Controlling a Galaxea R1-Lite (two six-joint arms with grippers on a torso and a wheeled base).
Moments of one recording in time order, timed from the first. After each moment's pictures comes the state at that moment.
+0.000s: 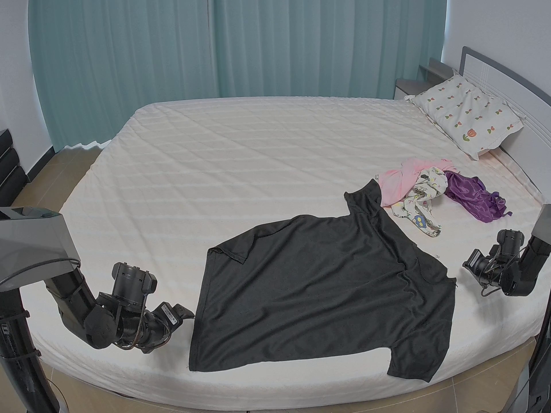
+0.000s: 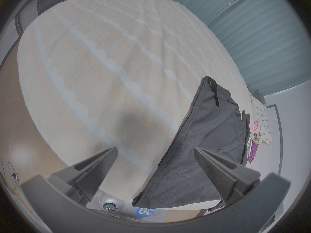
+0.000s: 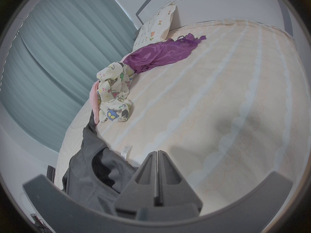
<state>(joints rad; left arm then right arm) -0.25 2.08 -0.47 -0.66 -0.05 -0.98 -0.34 2.36 -0.78 -0.96 0.23 0.54</state>
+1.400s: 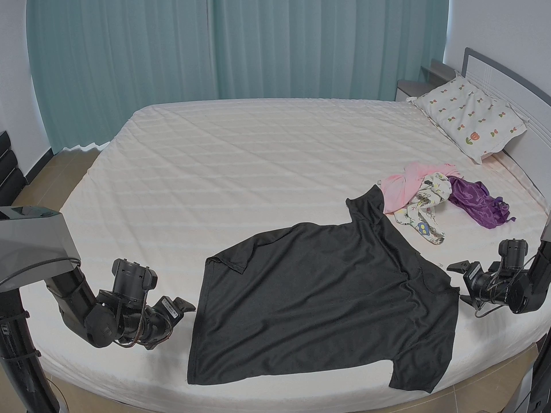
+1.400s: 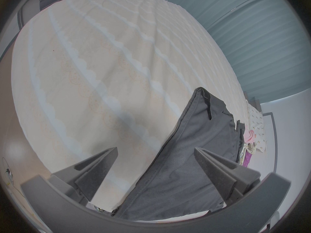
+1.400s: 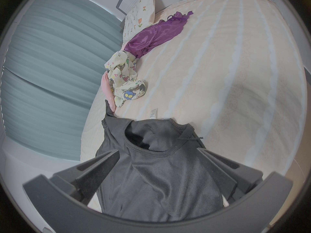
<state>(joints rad) -0.25 2.08 -0.48 -0.69 -0.05 -1.03 -0.24 2.14 -0.45 -1.00 0.29 0.82</state>
